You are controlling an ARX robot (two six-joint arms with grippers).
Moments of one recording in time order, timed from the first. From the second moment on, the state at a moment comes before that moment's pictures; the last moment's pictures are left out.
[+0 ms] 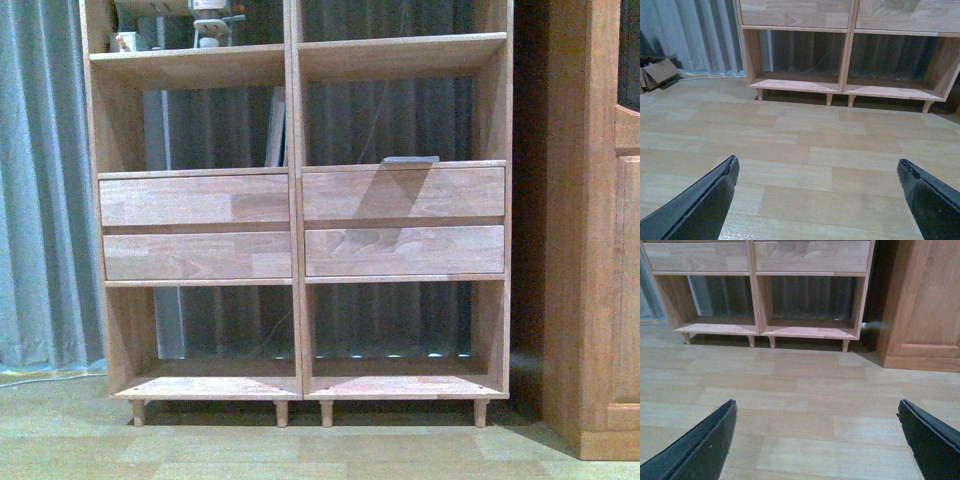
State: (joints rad) left arm 0.00 0.00 0.01 0.00 0.00 0.00; right arm 0.00 0.00 0.02 0.00 0.00 0.00
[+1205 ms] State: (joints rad) left arm 0.00 0.00 0.01 0.00 0.00 0.00; right arm 0.00 0.00 0.02 0.00 0.00 0.00
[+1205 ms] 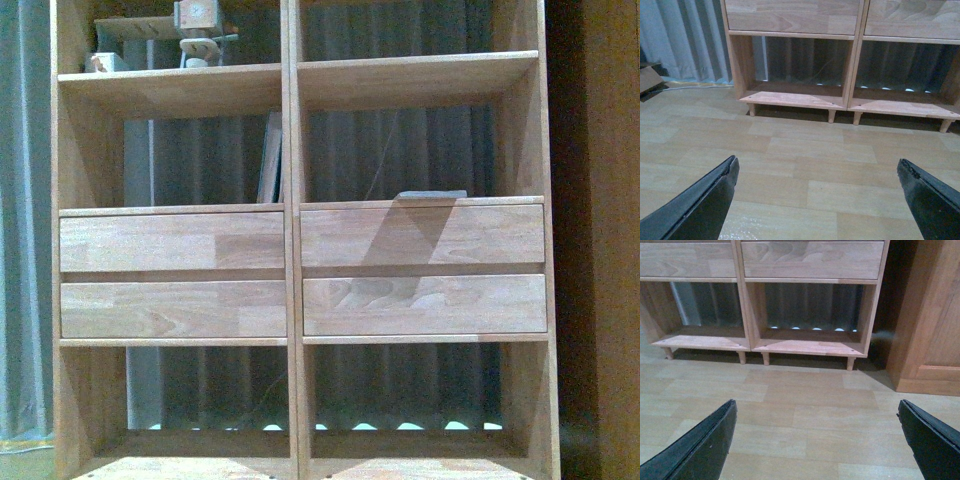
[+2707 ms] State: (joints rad) left arm 0.00 0.00 0.01 0.00 0.00 0.00; right arm 0.00 0.00 0.02 0.00 0.00 0.00
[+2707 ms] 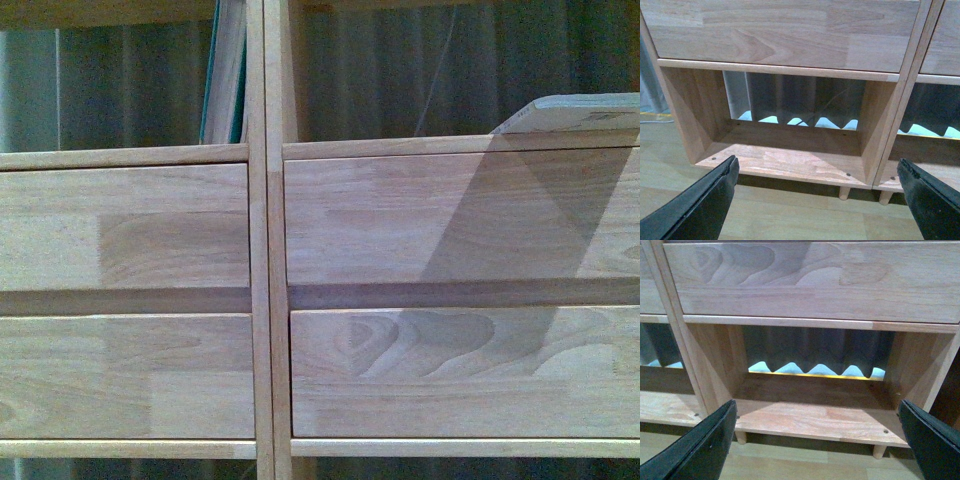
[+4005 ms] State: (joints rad) left arm 0.00 0.00 0.01 0.00 0.00 0.00; right arm -0.19 0.03 0.00 0.41 -0.14 0.12
